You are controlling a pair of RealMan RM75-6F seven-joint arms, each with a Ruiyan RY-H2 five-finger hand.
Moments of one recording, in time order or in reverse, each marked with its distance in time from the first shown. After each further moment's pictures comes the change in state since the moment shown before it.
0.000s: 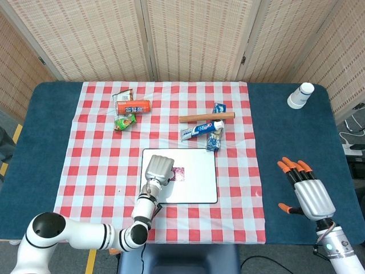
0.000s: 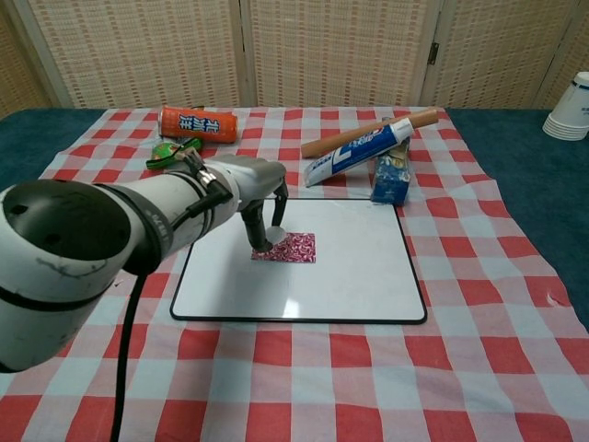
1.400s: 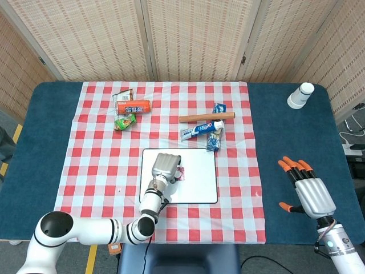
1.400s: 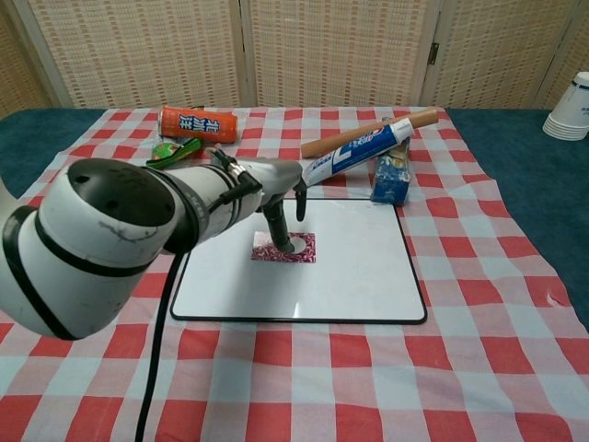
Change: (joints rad) left arm -0.047 -0.036 -0.051 0.112 -0.059 -0.101 -0.058; right arm 0.012 0.008 0.006 0.016 0.016 -0.028 0.035
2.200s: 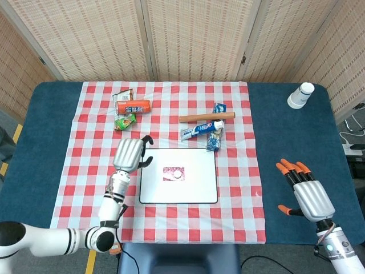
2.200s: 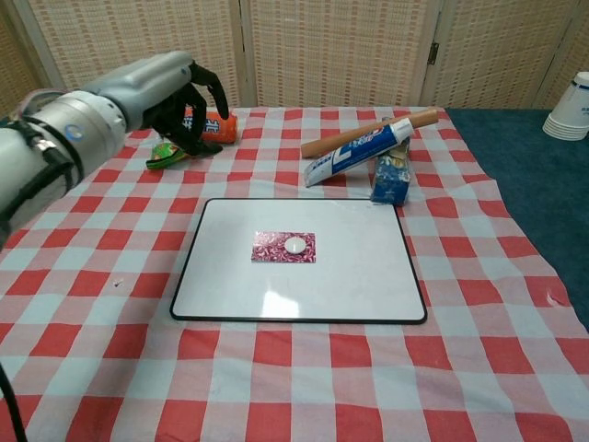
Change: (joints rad) left arm 0.323 0.258 0.186 -0.230 0.661 0.314 -0.575; right arm -0.011 -0.004 -0.019 -0.009 -0.042 0.019 -0.025
